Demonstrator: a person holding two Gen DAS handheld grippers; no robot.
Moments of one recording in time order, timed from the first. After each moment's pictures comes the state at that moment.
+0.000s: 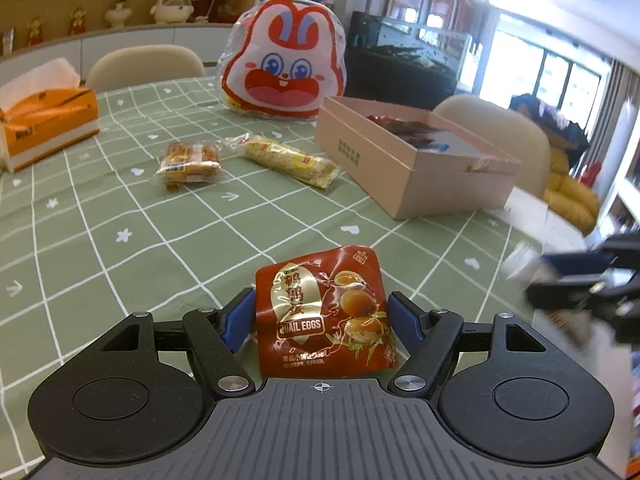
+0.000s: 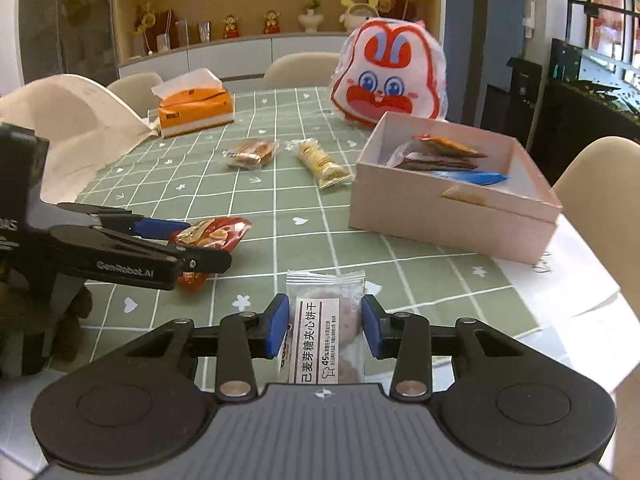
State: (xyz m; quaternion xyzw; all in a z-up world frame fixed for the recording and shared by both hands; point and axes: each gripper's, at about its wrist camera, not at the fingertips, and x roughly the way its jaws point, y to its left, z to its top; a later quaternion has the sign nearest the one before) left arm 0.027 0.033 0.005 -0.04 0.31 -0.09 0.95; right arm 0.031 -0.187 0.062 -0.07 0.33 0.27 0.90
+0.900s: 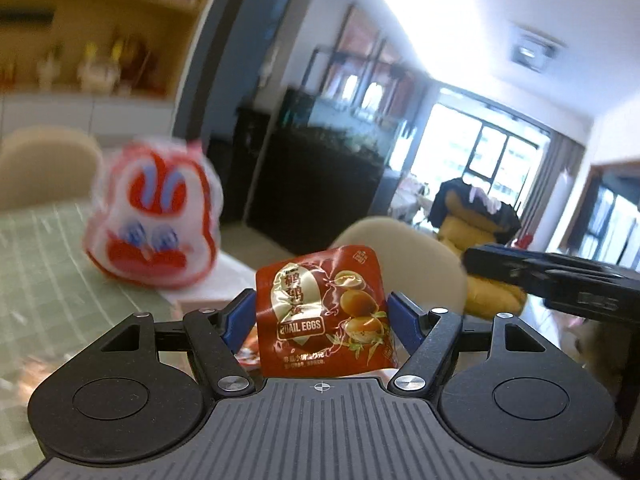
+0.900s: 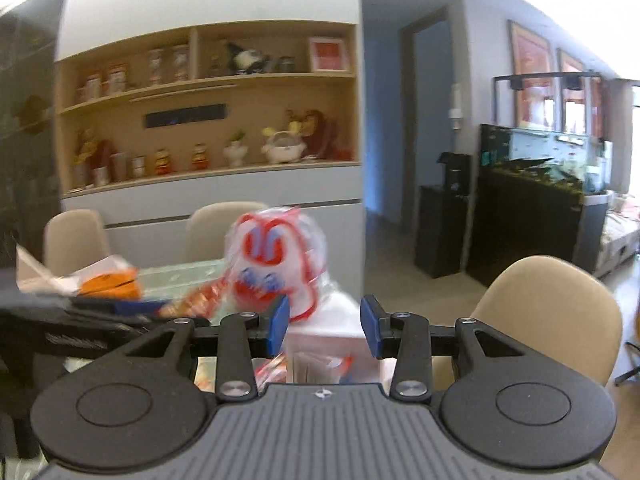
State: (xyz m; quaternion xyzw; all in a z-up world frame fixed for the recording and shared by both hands) left arm 0.165 -0.052 0.151 -0.13 0.23 -0.19 0.95; right arm 0.155 -0.284 0.218 0.00 0.18 0.19 0.97
